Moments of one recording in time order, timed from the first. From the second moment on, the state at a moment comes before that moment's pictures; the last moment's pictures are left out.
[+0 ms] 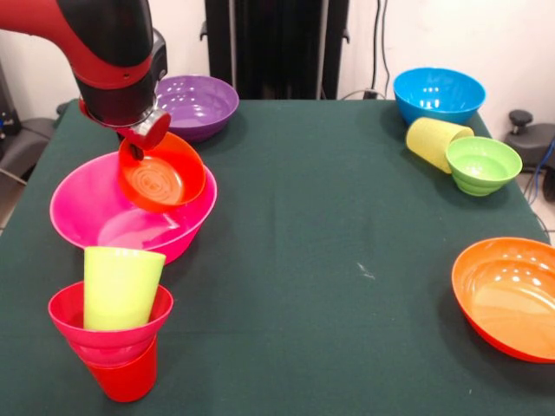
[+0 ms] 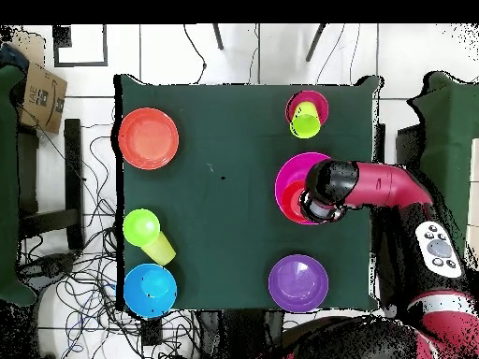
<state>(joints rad) -0.66 -0.48 0.25 1.39 -0.55 1.04 2.15</state>
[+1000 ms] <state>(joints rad) -0.67 -0.48 0.25 1.41 -0.55 1.00 2.15</state>
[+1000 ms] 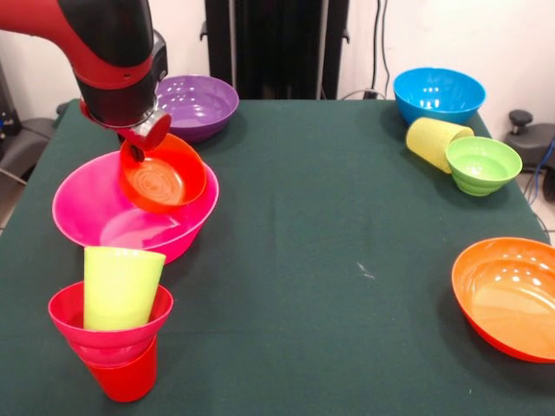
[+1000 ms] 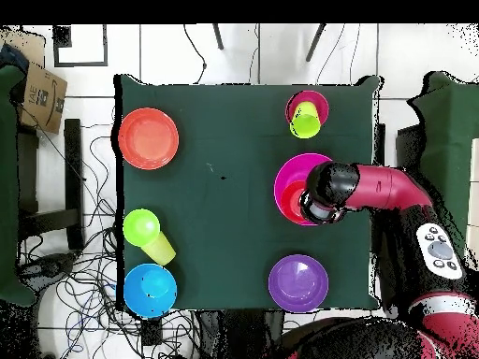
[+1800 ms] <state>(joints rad) -0.70 -0.45 0.25 1.42 -0.63 0.83 2.15</state>
